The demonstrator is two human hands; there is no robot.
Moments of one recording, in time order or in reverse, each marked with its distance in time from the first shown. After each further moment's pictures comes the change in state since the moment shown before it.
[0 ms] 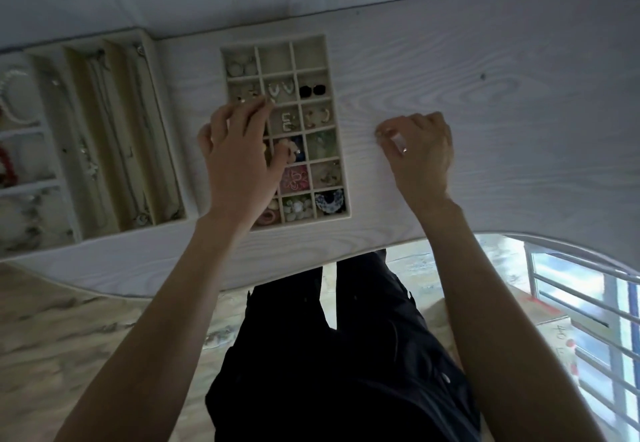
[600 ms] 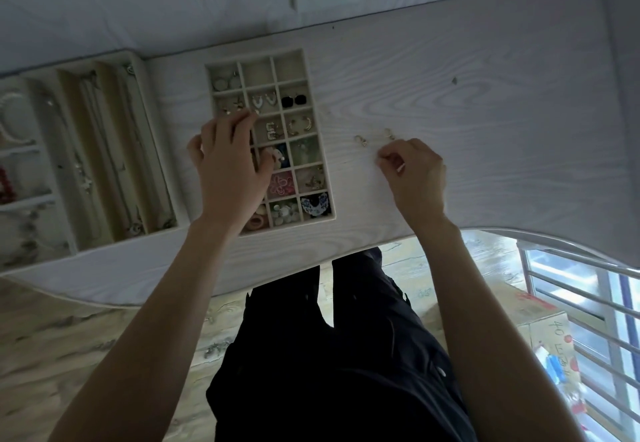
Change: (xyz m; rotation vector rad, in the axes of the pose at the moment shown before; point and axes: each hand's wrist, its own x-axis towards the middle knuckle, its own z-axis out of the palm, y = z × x) left_hand 0.001 0.007 0.000 0.002 -0.005 -0.017; right_hand -0.025 0.009 -0.025 0.178 -0.086 0.214
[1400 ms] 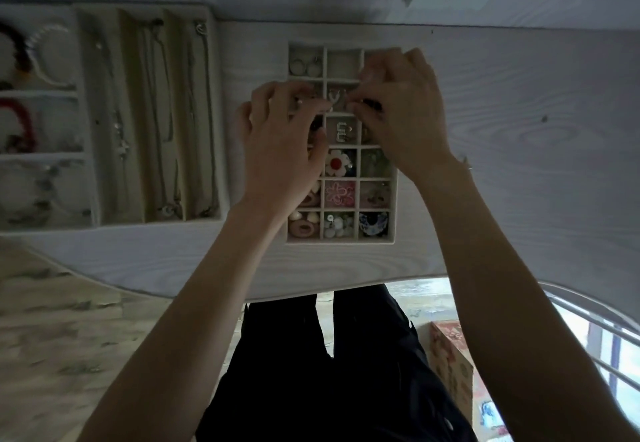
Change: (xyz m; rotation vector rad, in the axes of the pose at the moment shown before) left_hand 0.017 -0.024 0.006 -0.051 0.202 0.025; right_hand 0.085 -0.107 0.062 -0.247 -0.151 -0.587
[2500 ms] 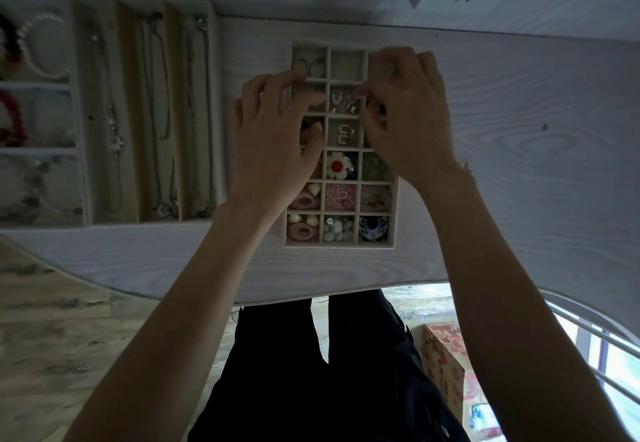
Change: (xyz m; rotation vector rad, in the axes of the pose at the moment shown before) left_hand 0.004 -0.009 -0.002 -0.132 0.015 -0.011; right_hand -0.003 -0.004 -0.003 0.031 0.017 0.032
